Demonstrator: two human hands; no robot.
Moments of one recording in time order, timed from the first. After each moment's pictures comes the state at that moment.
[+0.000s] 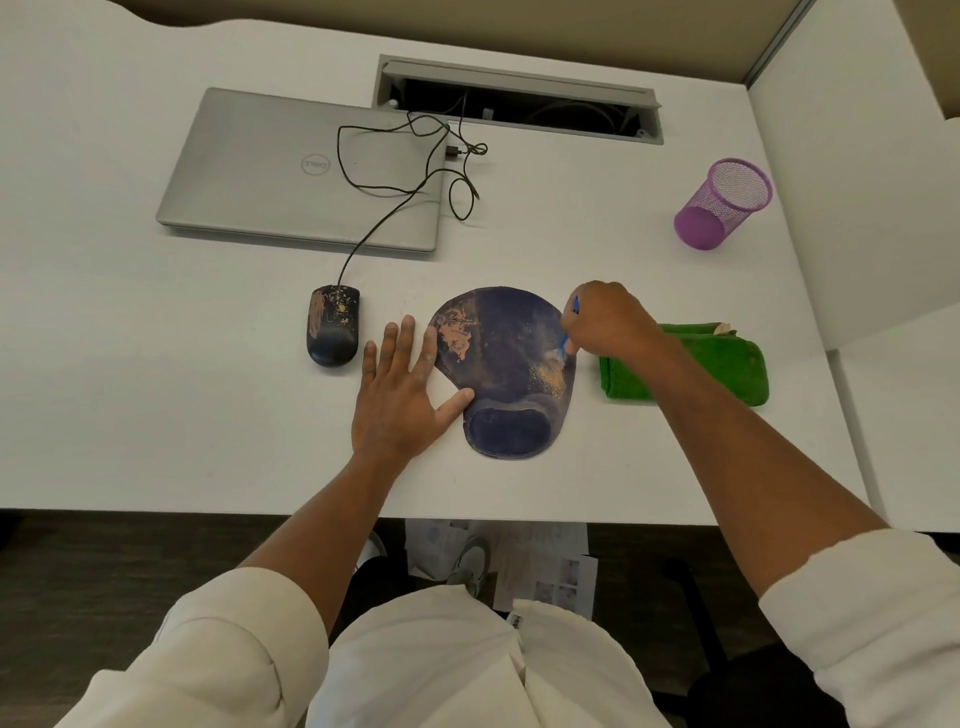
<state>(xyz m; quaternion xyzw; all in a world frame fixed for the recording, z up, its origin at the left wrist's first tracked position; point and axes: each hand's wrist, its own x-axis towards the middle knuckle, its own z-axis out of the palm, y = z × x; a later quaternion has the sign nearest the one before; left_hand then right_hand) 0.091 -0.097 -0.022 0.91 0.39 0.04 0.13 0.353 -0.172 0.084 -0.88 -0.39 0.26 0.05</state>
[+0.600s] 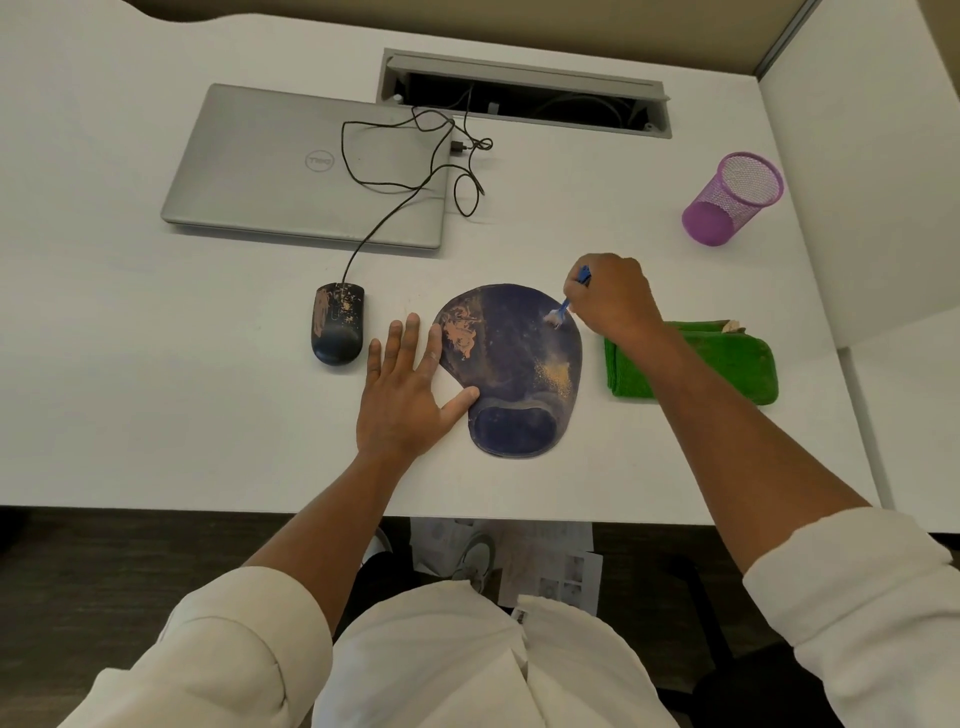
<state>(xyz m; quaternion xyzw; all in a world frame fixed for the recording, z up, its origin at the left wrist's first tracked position) 0.092 -0.097 -0.019 0.91 0.40 0.03 0.13 0.354 -0.160 0.093 -0.89 -0.38 0.18 0.18</state>
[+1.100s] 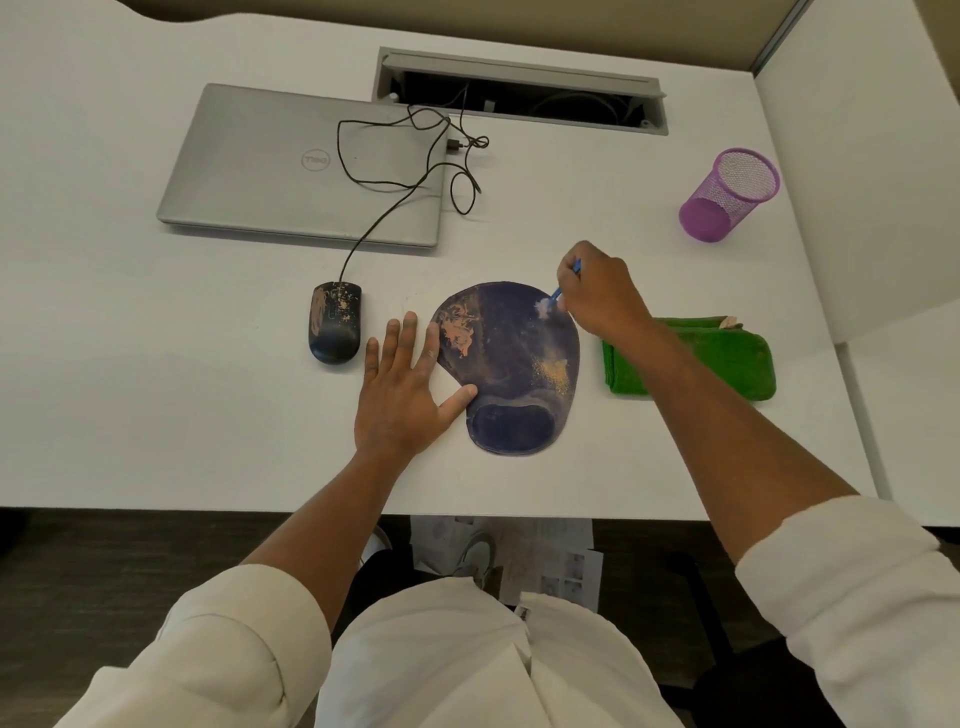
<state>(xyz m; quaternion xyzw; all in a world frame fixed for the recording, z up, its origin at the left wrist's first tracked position) 0.092 -0.098 -0.020 0.91 0.40 0.03 0.13 0.343 -0.161 0.099 -0.87 -0.38 0.21 0.23</state>
